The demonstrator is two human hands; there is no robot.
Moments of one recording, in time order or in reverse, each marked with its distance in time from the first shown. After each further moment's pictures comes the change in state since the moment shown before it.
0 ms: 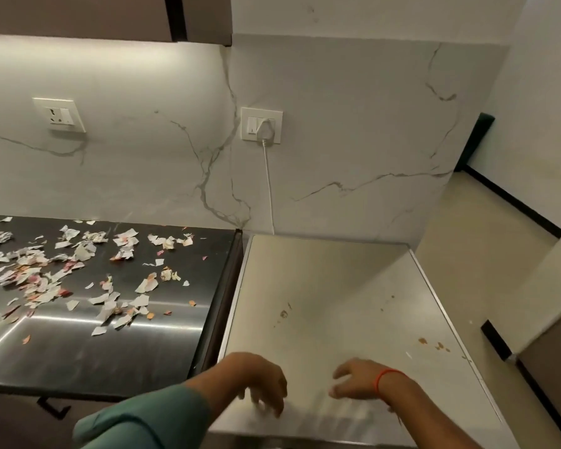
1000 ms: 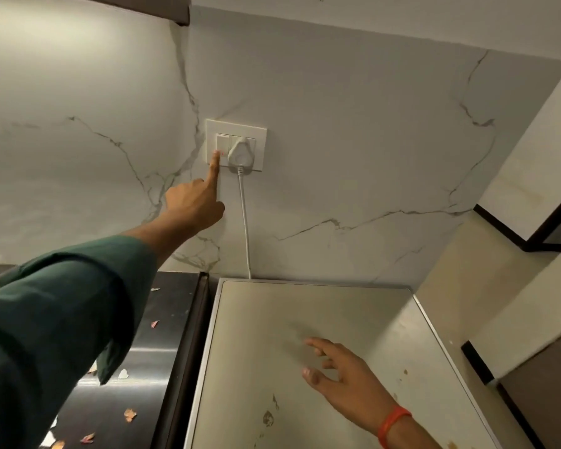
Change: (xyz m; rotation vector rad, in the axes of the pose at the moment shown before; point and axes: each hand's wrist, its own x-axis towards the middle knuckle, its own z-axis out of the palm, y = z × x) left_hand 0.016 -0.124 -0.416 0.126 1.360 -0.166; right_hand 0.104 -0.065 -0.122 0.430 0.432 -0.312
